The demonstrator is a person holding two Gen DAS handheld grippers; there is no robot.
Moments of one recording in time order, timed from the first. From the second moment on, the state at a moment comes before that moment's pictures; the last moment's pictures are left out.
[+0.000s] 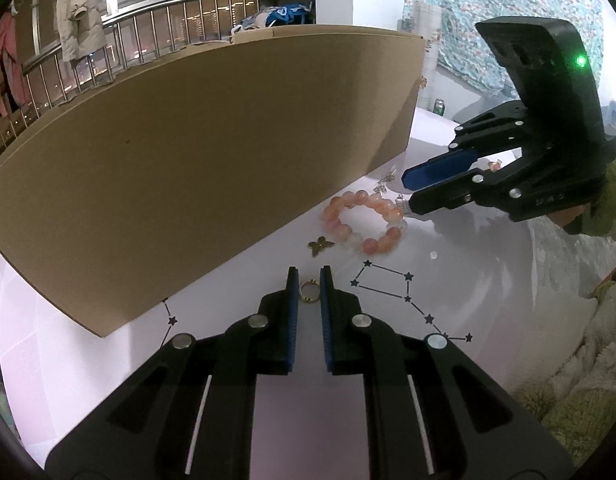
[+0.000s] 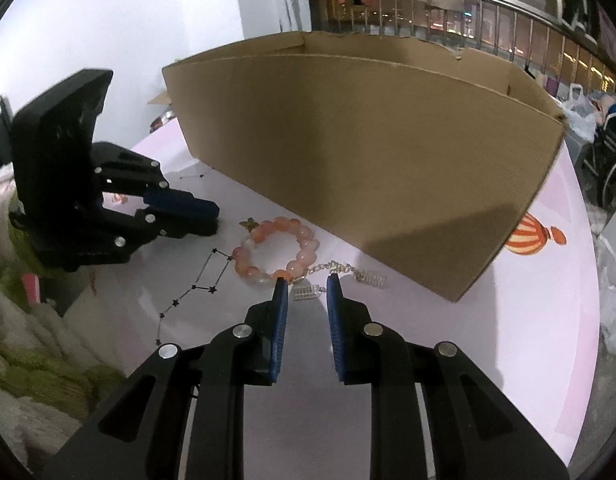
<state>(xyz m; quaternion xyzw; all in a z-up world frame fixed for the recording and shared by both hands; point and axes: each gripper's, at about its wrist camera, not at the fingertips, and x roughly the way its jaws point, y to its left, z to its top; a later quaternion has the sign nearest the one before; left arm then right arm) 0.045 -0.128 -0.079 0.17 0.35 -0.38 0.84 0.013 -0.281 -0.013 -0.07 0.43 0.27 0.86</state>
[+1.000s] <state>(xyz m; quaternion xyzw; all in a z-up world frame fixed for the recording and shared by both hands) 0.044 -0.124 -0.079 0.16 0.34 -0.38 0.84 0.021 -0.267 -0.016 -0.10 0.44 0.28 0.85</state>
